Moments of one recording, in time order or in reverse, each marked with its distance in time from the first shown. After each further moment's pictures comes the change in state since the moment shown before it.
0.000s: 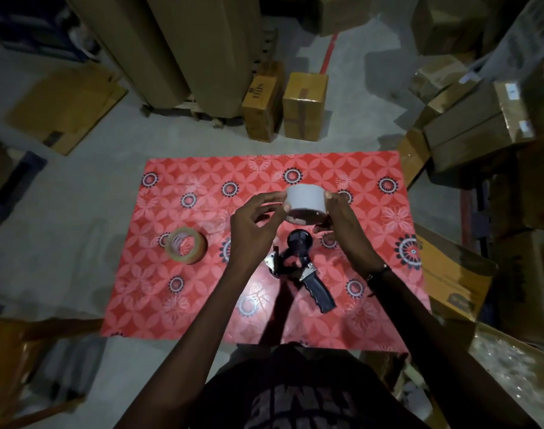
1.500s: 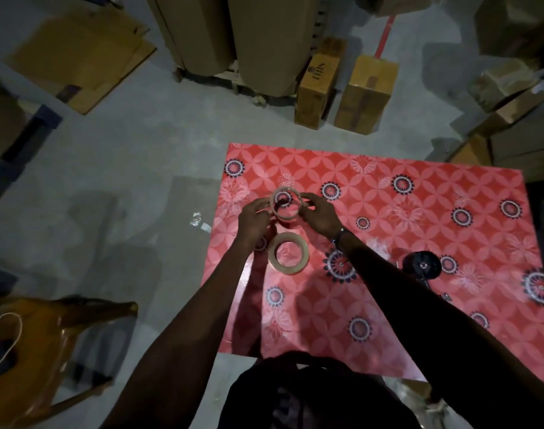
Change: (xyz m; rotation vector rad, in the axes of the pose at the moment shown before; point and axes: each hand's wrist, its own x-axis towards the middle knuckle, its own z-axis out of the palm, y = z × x) left_hand 0.170 -0.271 -0.297 -0.043 0.003 -0.518; right_hand 0.185 0.043 0.353 -0.659 -0.084 0.067
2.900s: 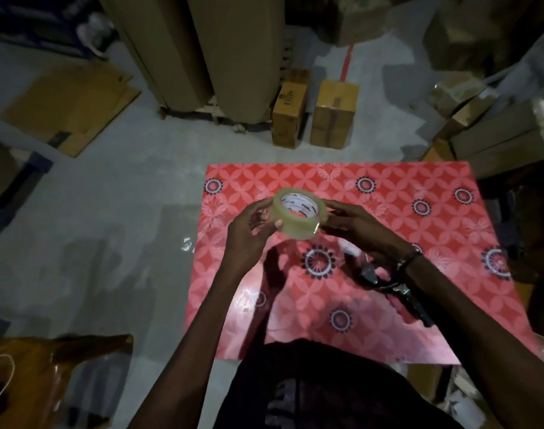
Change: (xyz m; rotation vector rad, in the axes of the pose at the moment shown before) left_hand -0.165 0.094 0.021 0.087 -0.115 0.463; right_hand -0.140 0.012 -0.124 0.680 -0.192 -0.066
